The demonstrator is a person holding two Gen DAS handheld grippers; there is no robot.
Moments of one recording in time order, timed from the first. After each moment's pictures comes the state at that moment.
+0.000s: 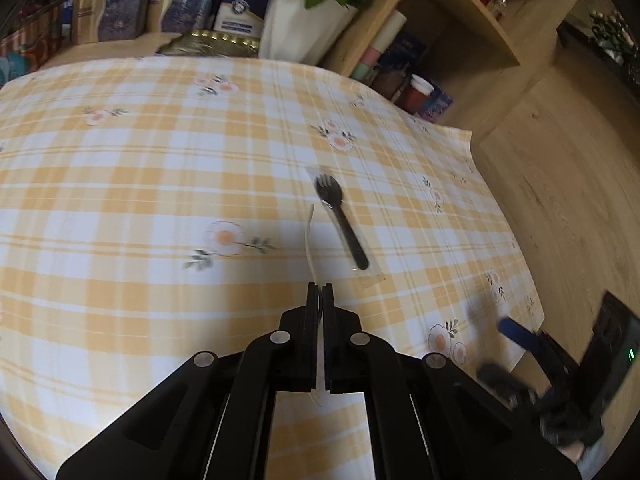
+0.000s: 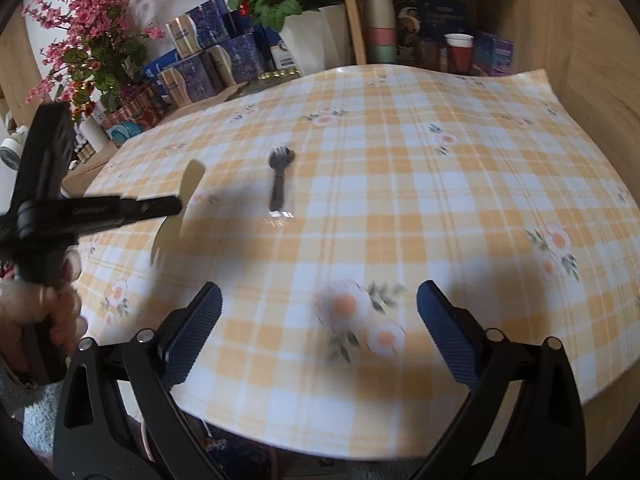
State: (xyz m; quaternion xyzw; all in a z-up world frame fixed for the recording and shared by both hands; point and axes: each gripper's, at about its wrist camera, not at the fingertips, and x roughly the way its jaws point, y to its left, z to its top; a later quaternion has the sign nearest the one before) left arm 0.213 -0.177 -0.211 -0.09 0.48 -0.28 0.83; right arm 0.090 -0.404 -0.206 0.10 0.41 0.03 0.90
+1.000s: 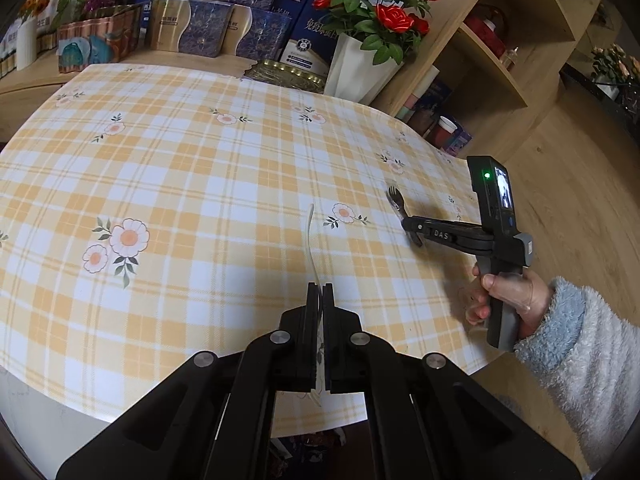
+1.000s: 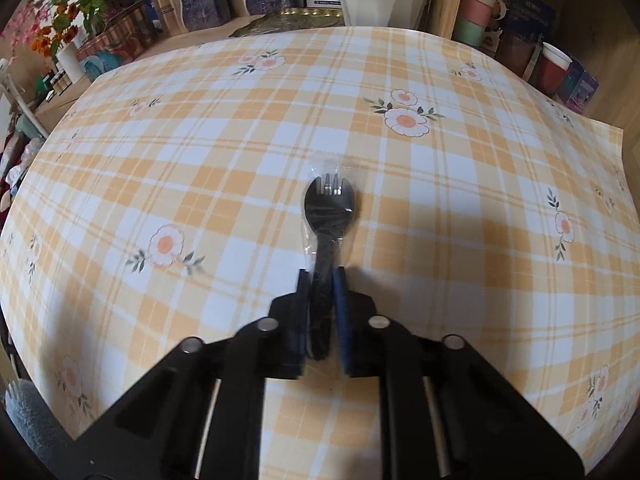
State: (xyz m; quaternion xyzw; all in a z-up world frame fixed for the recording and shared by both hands) left arm 0.141 -0.039 -0.182 -0.11 0.45 -0.24 0.86; right arm 0.238 -0.338 -0.239 0.00 0.51 0.02 0.86
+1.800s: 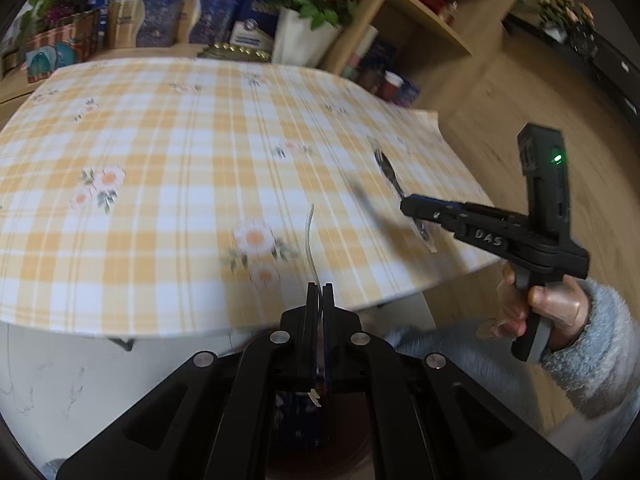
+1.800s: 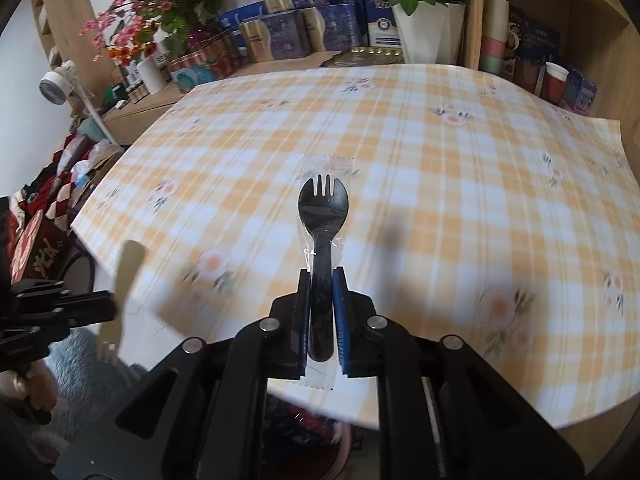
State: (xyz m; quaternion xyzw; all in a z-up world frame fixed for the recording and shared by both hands) left arm 0.050 -0.039 -0.192 -0.06 0.46 -0.32 0.83; right arm 0.066 -0.276 -0.185 0.04 0.45 0.11 0.89
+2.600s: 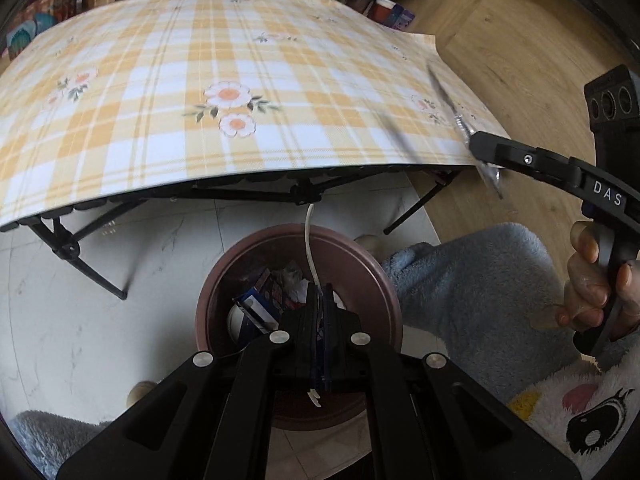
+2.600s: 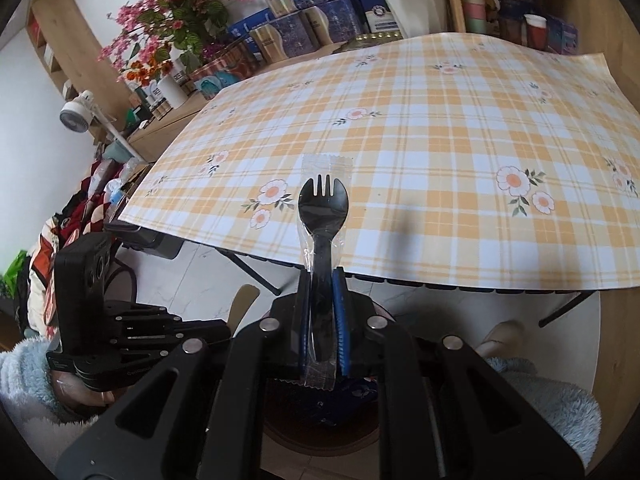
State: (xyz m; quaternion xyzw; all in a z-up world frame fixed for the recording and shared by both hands) left arm -0.003 -0.053 -0.262 0.00 0.53 -0.33 0.79; right arm -0.024 -0.271 -0.192 0.11 0.44 0.14 0.88
